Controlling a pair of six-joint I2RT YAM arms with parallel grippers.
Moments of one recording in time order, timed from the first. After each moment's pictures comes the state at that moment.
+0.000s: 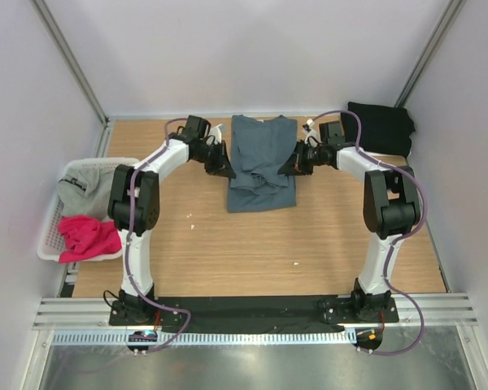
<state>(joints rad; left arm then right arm) -0.30 2.09 1.63 -0.56 0.65 -0.35 0.16 1.96 1.37 -0.29 -0.74 0.46</state>
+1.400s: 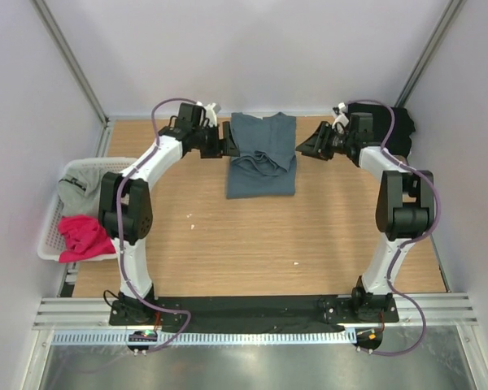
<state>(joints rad) -0.31 2.01 1.66 -0.43 0.45 -0.33 0.00 1.96 1.36 -0.03 -0.83 0.51</state>
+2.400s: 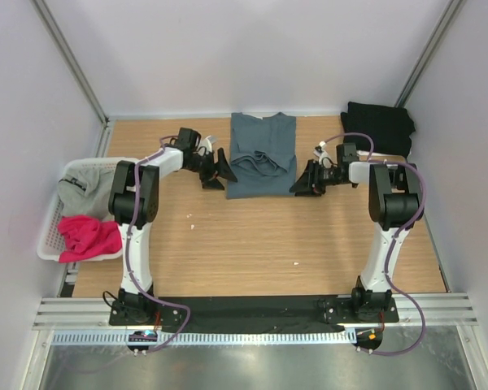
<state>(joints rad) -0.23 2.19 1.55 -0.44 0.77 -0.46 0.02 2.04 1.19 -0.22 -0.96 0.26</state>
